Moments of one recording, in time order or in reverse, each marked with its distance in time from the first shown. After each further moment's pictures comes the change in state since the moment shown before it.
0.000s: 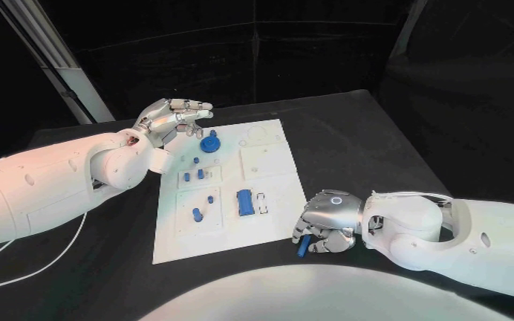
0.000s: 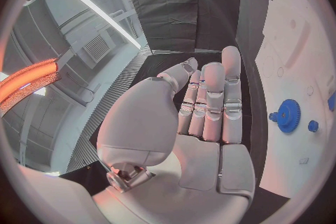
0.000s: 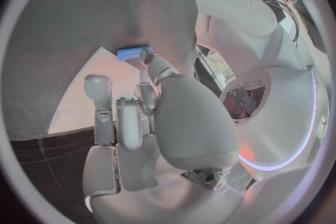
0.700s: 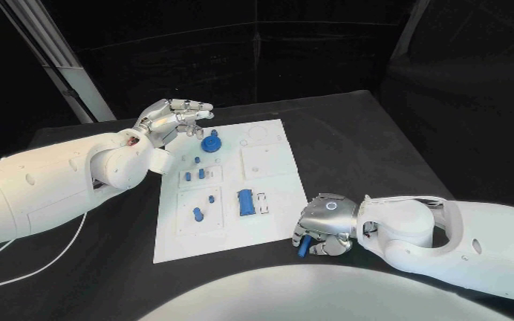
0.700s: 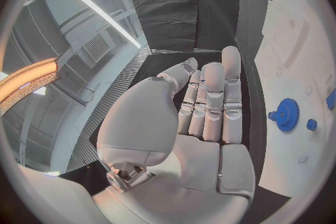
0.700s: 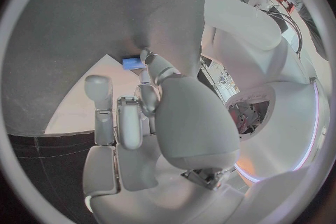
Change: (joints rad) left arm -0.001 -0.004 0.000 0.002 0.000 0.003 -0.003; left_hand 0.000 0.000 0.000 0.000 0.000 0.000 0.000 0.000 0.000 -0.003 -0.003 0.000 0.000 0.000 0.000 0.000 -0.001 0.000 0.000 0.000 0.000 0.000; right arm 0.000 0.038 -0.021 -0.020 -0.097 0.040 -0.042; right_hand -0.007 0.004 0.005 0.013 0.006 0.034 0.001 0.018 0.000 0.004 -0.003 0.020 0.012 -0.004 -0.003 0.004 0.000 0.000 0.007 -0.007 0.000 0.009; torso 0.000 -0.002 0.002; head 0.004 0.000
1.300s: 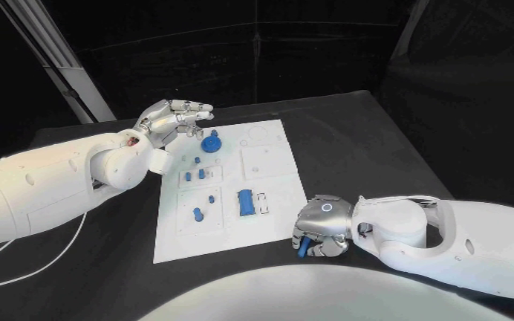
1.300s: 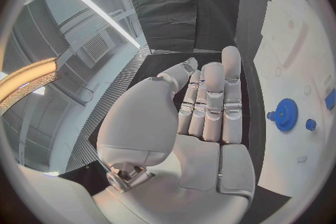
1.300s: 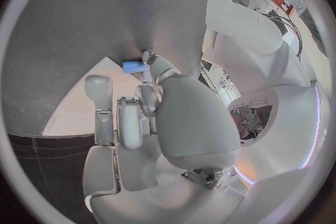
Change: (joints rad) left arm -0.001 -0.002 0.000 0.000 0.000 0.004 -0.008; left_hand 0.000 0.000 0.000 0.000 0.000 0.000 0.000 0.000 0.000 -0.001 -0.001 0.006 0.000 0.000 0.000 0.000 -0.002 0.000 0.000 0.000 0.000 0.000; right arm 0.005 0.024 -0.004 -0.011 -0.024 0.035 -0.014; right_hand -0.007 0.007 0.014 0.014 0.029 0.030 0.011 0.005 0.000 0.007 0.015 0.004 0.000 0.000 0.000 0.000 0.000 0.000 0.000 0.000 0.000 0.000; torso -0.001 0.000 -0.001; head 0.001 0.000
